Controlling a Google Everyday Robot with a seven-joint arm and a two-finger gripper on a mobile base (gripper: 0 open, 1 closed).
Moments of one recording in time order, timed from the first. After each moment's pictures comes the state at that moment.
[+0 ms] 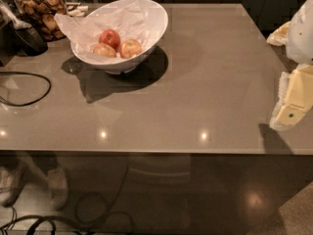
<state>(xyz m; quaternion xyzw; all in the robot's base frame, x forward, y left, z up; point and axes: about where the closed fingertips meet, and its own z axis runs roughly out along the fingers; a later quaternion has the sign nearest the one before) 0.438 -0.217 0.976 -0.60 0.78 -0.03 0.16</state>
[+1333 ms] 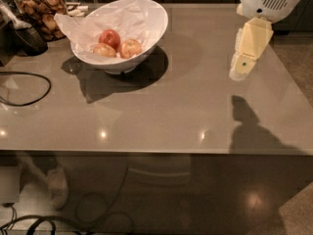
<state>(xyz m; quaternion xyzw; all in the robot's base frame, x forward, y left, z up) 0.533 -0.175 0.997 -0.59 0.79 -0.03 0.15</state>
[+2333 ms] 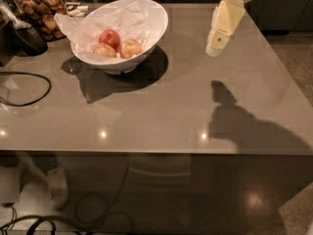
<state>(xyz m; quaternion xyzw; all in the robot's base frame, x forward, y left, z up) 0.591 -0.142 1.011 -0.61 0.77 -0.01 0.19</state>
